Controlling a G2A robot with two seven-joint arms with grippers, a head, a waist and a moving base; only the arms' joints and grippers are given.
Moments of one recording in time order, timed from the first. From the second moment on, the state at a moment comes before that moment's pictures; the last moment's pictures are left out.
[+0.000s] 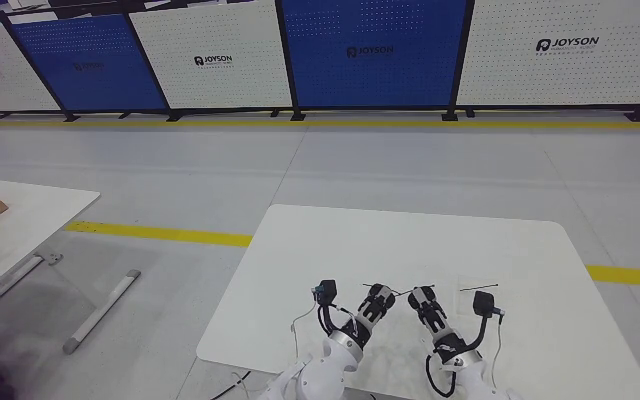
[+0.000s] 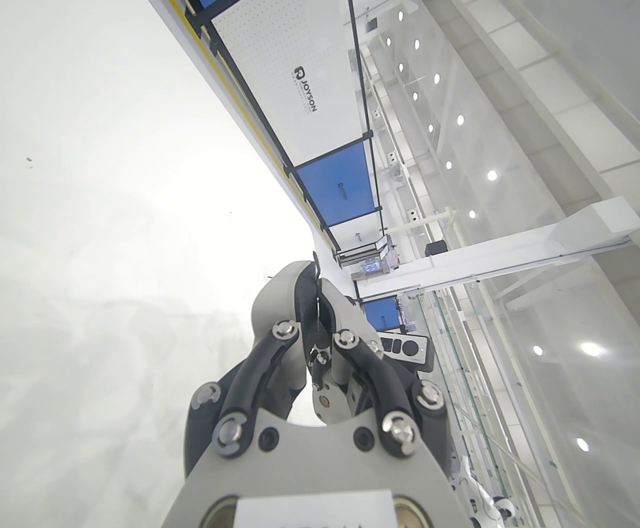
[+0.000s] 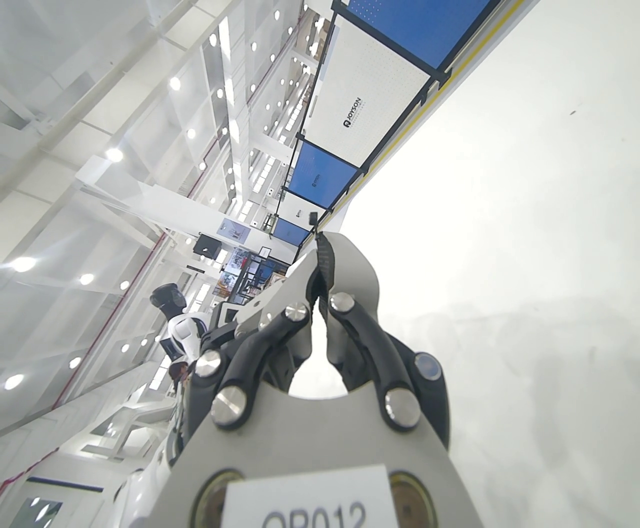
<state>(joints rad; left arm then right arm) 1.54 -1.37 -0.97 -1.70 0.11 0.07 0.14 -1.59 -1.32 1.17 -1.65 -0.25 -0.15 0.09</state>
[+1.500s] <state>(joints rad) 1.60 -1.38 -1.05 -1.82 -0.17 0.05 0.23 -1.59 -1.31 1.15 -1.63 -0.73 -0.10 -0.07</state>
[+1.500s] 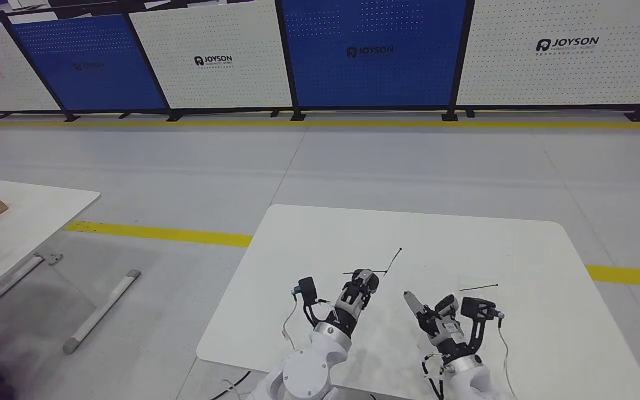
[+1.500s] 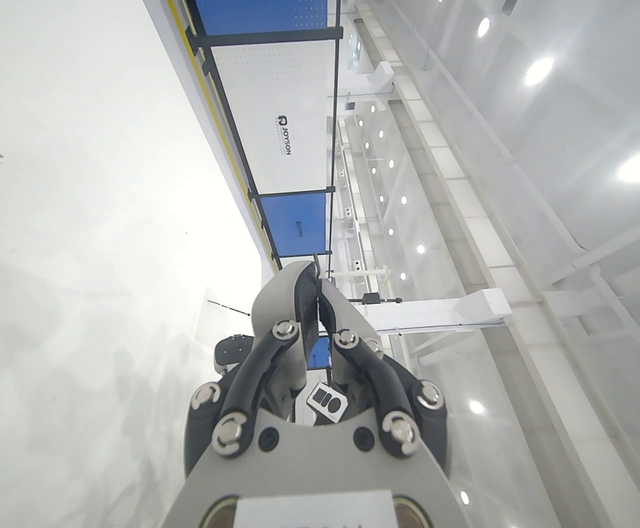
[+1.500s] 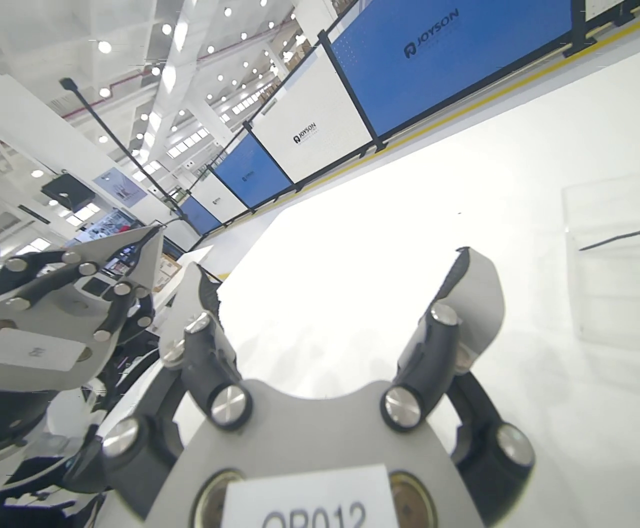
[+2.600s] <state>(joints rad) 1.58 -1.38 -1.01 -1.80 -0.11 0.05 0.19 -1.56 -1.30 1.13 -1.66 -0.94 -0.13 0.05</state>
